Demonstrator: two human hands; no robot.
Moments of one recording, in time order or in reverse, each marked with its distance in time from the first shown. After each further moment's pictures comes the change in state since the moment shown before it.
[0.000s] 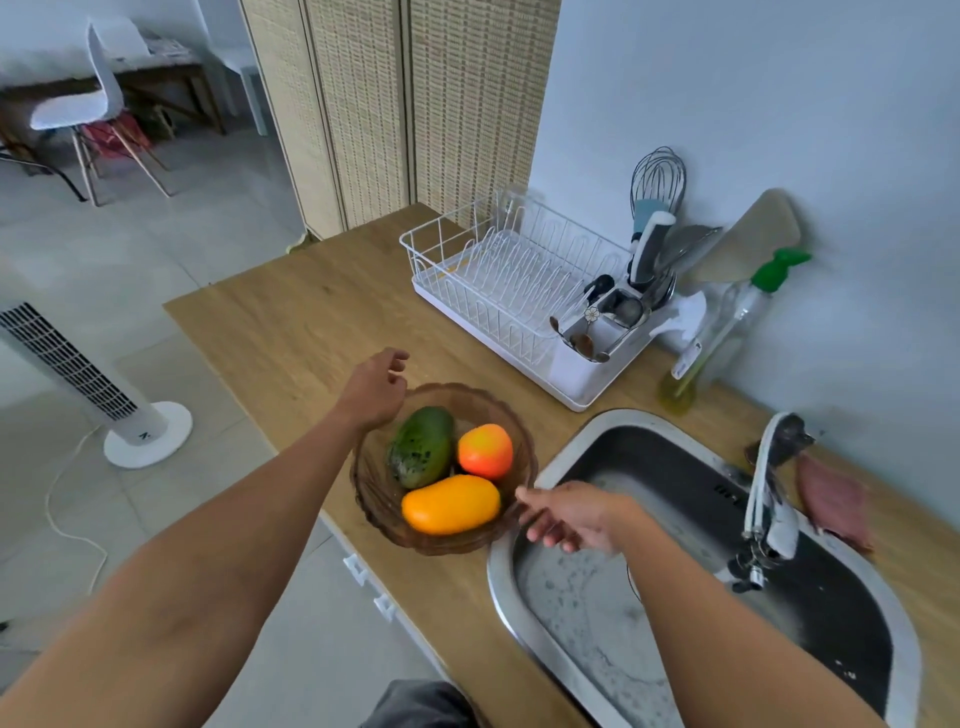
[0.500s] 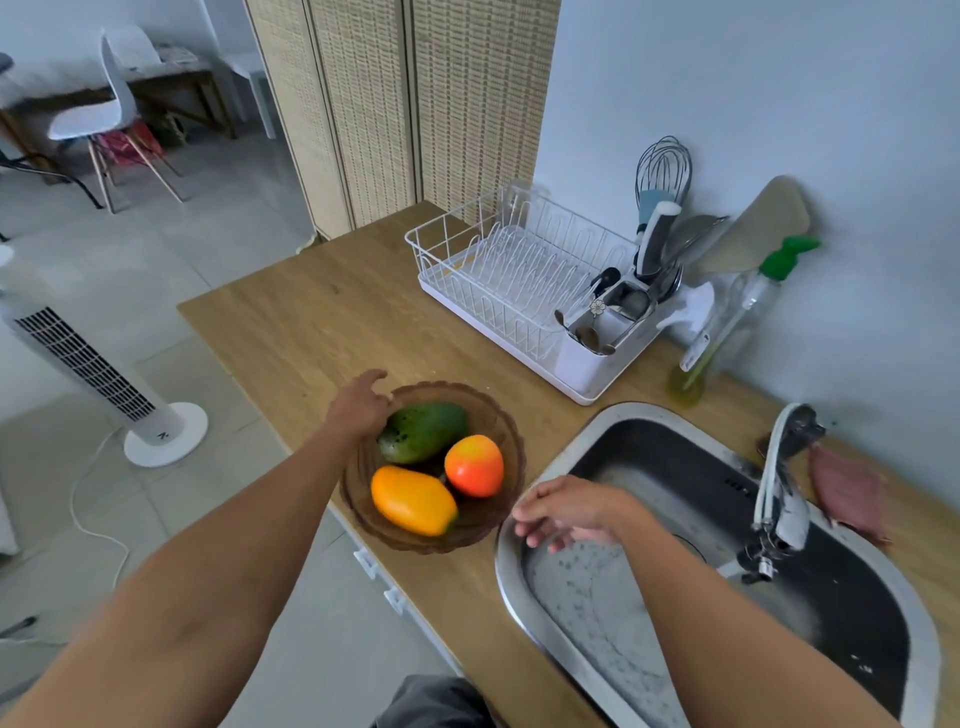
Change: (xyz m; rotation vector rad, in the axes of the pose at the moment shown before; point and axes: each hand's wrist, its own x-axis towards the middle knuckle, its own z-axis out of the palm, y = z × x) left_hand -0.014 -0.031 -0.003 0.050 -0.058 -0.205; right_hand 0.009 0.004 0.006 -0.031 -0.078 -0.102
